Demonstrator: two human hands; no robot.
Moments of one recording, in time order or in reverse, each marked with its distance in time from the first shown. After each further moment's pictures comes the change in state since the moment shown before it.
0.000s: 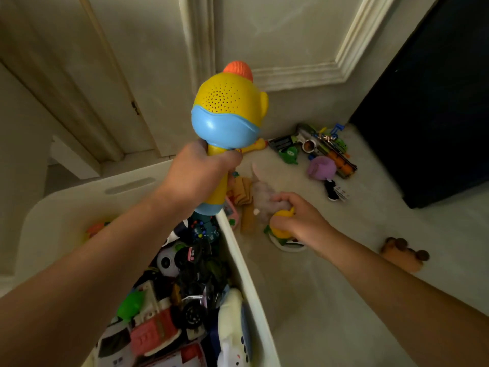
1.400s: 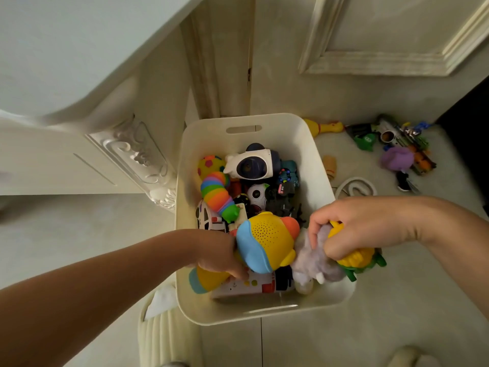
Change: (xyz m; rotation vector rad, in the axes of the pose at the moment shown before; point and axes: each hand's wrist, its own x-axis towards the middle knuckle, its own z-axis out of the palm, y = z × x) left_hand -0.173 -0.138 -0.081 0.652 -0.728 -0.422; right_hand -0.140 -0.118 0.053 -0.859 -0.849 -0.091
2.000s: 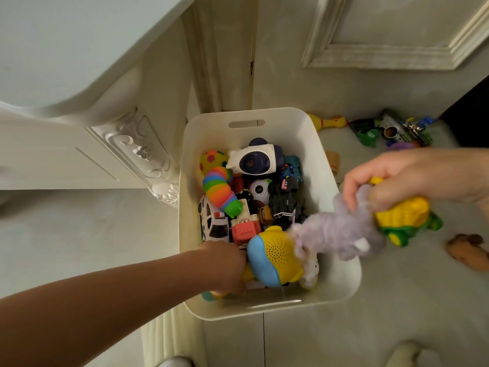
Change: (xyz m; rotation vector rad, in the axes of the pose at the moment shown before) left_hand 0.010 -0.001 0.036 0.678 0.165 0.036; right_hand -0.034 0.001 -0.040 0.294 0.065 -0.121
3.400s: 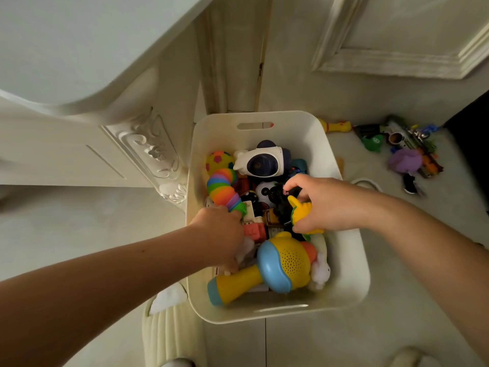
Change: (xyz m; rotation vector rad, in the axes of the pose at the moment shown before) left_hand -0.012 -0.026 -0.041 0.232 0.101 -0.039; right_hand 0.090 0.004 0.054 -0.503 0.297 0.167
